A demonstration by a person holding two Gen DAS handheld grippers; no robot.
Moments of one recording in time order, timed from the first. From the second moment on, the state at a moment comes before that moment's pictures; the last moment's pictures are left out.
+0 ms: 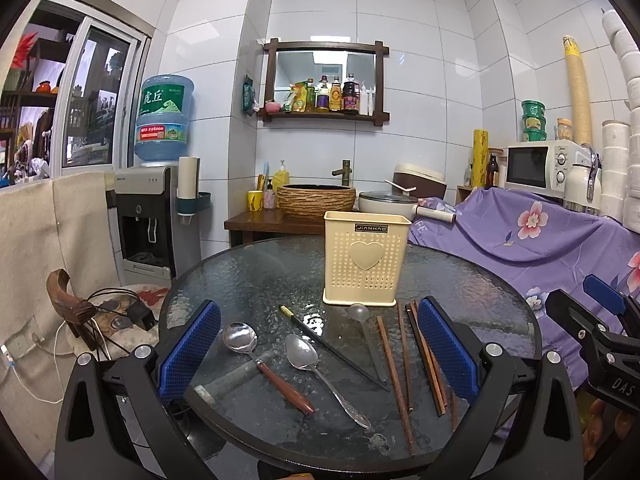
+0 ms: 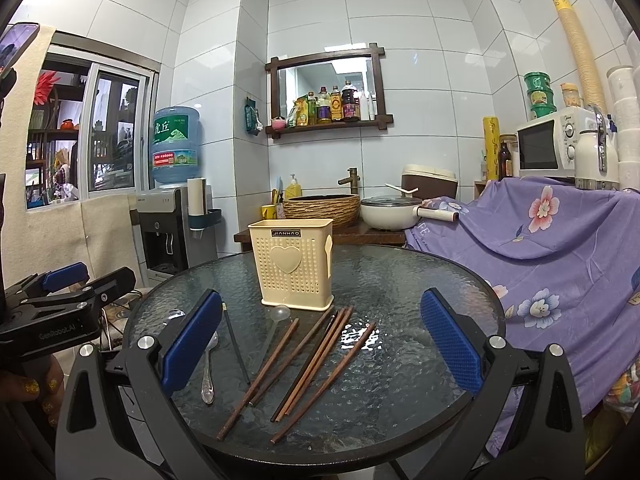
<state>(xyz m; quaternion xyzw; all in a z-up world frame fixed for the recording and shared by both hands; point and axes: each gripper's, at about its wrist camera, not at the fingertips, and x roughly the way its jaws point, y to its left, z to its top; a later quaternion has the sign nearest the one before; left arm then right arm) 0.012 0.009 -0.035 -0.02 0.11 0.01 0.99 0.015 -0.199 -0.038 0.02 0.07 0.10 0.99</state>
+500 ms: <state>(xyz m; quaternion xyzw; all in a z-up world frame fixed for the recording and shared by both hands) 0.091 0.034 -0.071 -0.02 0.27 0.02 0.96 0.122 -0.206 -0.085 0.03 0.28 0.10 0.95</state>
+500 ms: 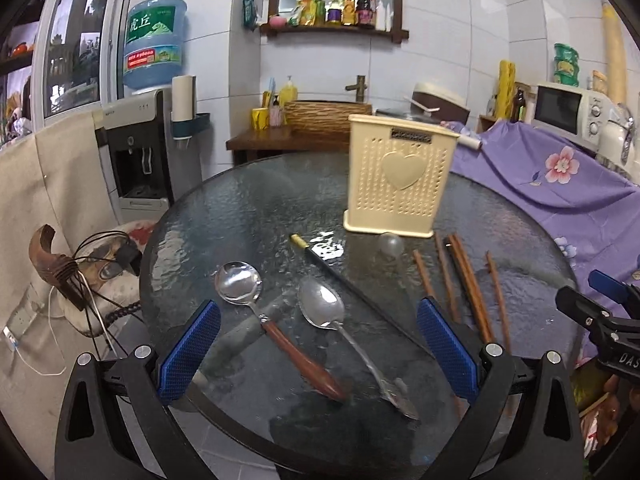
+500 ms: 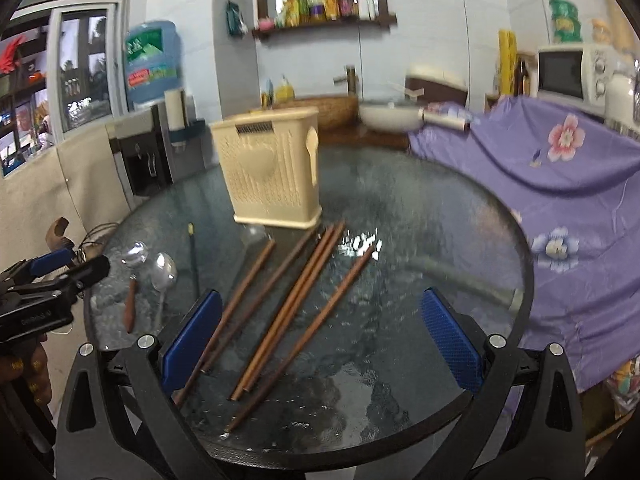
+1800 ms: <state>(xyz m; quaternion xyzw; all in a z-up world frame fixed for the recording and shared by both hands) 0.189 0.103 -0.106 -0.02 0.41 0.10 0.91 0.266 -0.195 -0.127 0.03 0.46 0.08 0.88</state>
